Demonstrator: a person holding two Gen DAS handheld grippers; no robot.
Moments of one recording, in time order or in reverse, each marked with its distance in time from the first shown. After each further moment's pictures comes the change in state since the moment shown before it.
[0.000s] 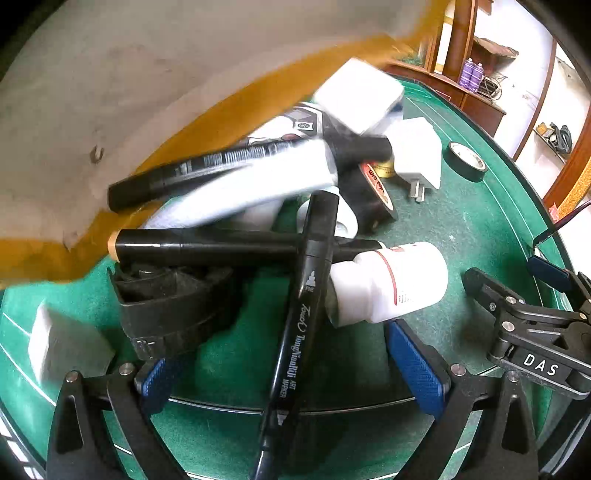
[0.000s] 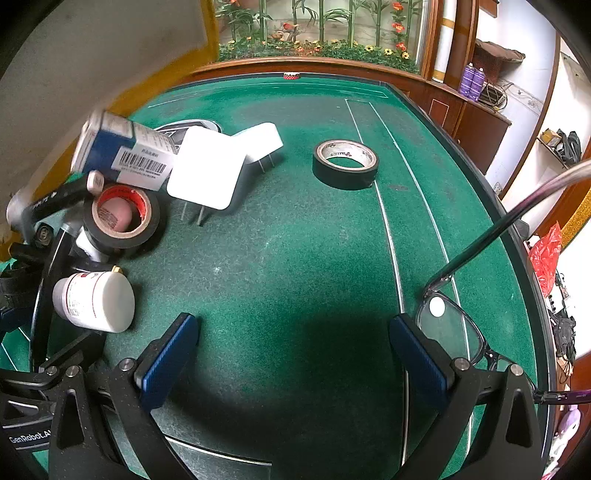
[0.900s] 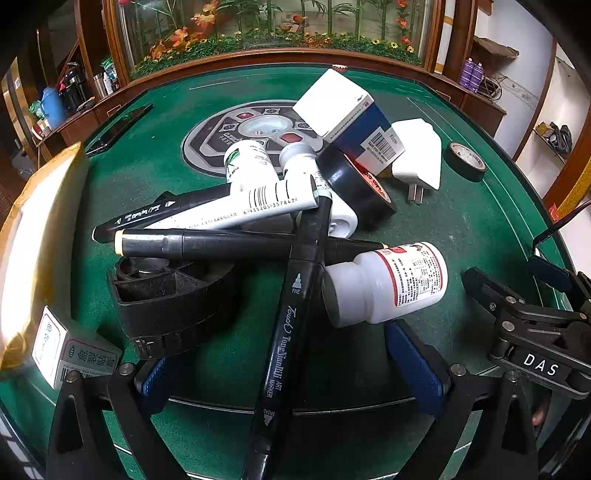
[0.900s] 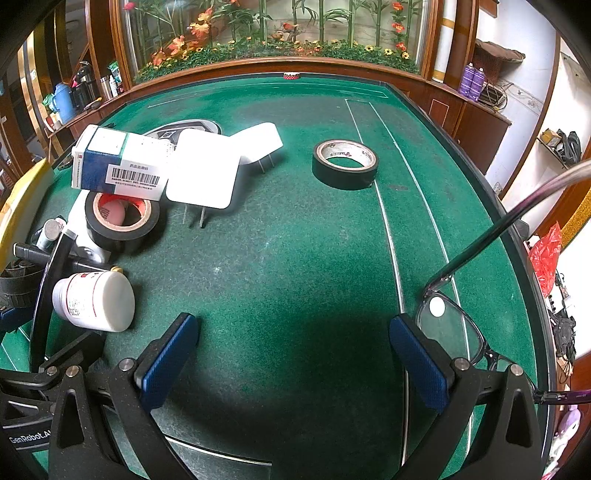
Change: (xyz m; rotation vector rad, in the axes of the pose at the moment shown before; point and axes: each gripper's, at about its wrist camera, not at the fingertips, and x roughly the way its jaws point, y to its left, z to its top) left arm 0.002 -0.002 -0.002 -0.001 0.000 0.000; right arm 0.001 -0.001 0.001 -0.003 -0.001 0.003
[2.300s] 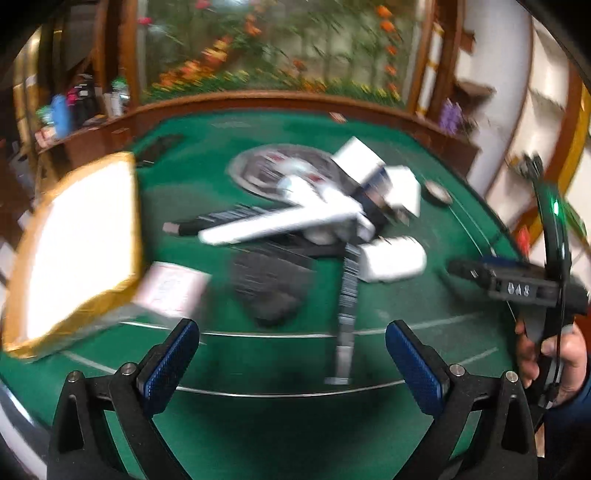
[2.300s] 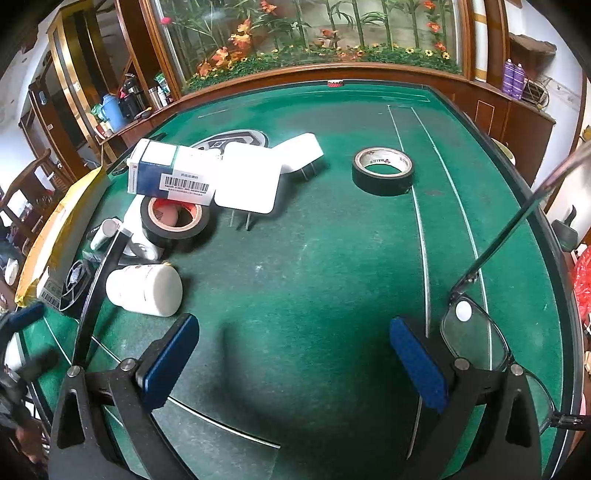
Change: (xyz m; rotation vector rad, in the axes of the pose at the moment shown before) left arm -0.088 0.077 -0.048 -0.041 -0.201 -0.075; right arm -0.011 -0.015 -0.003 -0.032 -0.029 0.248
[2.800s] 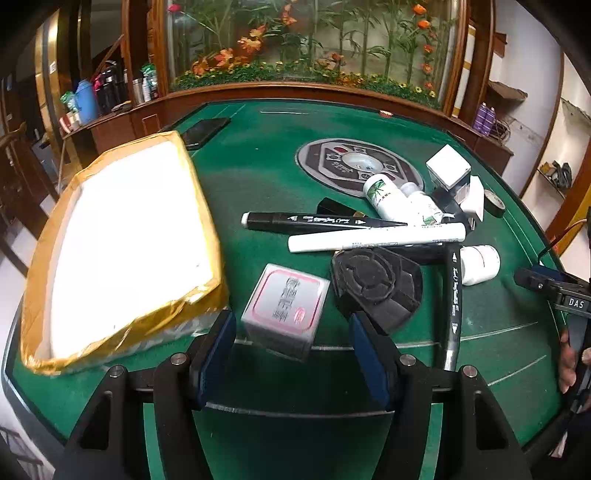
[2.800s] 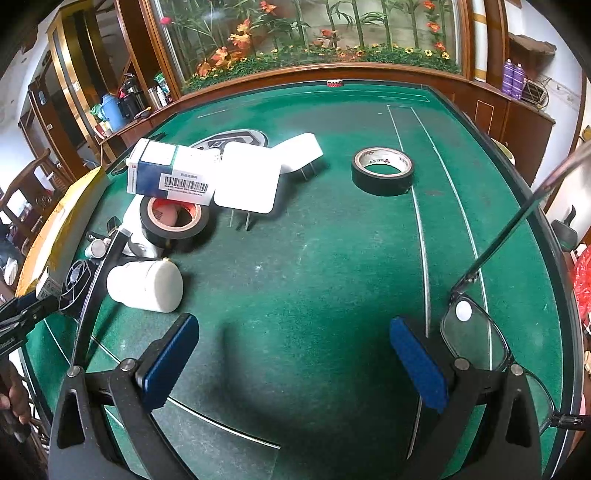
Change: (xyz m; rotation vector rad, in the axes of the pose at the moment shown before) left arm 0.039 0.051 0.012 -0.025 0.057 0.077; right arm 0.000 -0.001 0.001 -0.003 0.003 -0.001
